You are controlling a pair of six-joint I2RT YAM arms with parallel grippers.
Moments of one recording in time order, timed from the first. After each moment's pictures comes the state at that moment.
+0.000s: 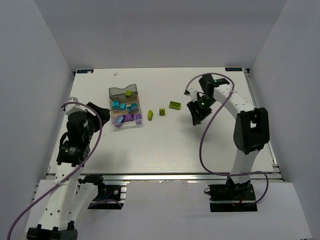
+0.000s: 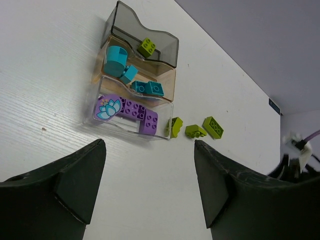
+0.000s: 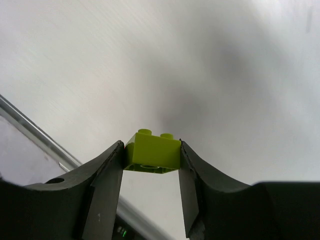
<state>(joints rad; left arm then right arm) -0.13 0.69 0.80 -0.46 -0.16 -0.73 0.29 1.88 1.52 -1.09 -0.35 -0.38</state>
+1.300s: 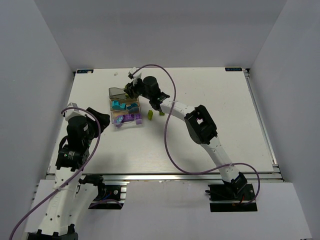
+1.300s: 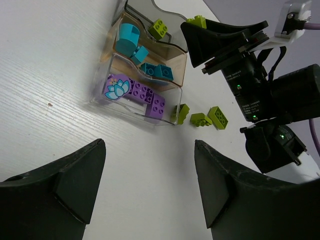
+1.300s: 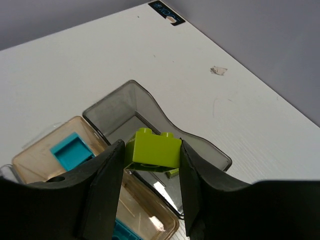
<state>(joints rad) -0.13 0.62 0.78 -0.57 -0.15 -0.80 0.77 2.52 2.08 0.36 -0.24 -0.07</state>
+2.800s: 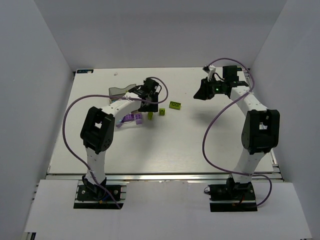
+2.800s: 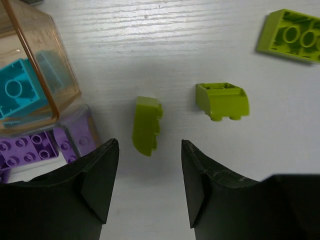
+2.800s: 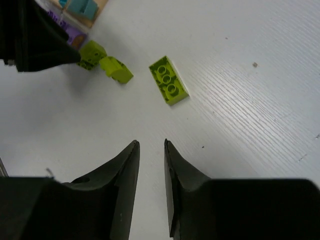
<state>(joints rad) -0.55 1.98 1.55 -0.58 -0.20 -0.44 0.11 1.84 1.46 -0.40 -0.83 -0.25</state>
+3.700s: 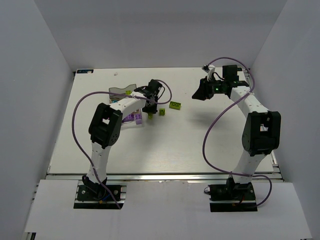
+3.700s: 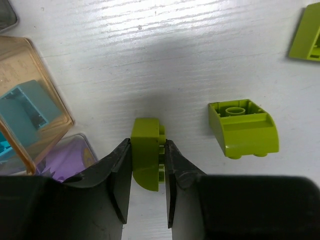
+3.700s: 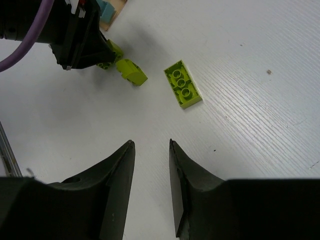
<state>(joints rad) -0.55 2.15 1.67 -0.61 -0.22 -0.32 0.11 1.81 1.45 -0.43 -0.87 -0.24</state>
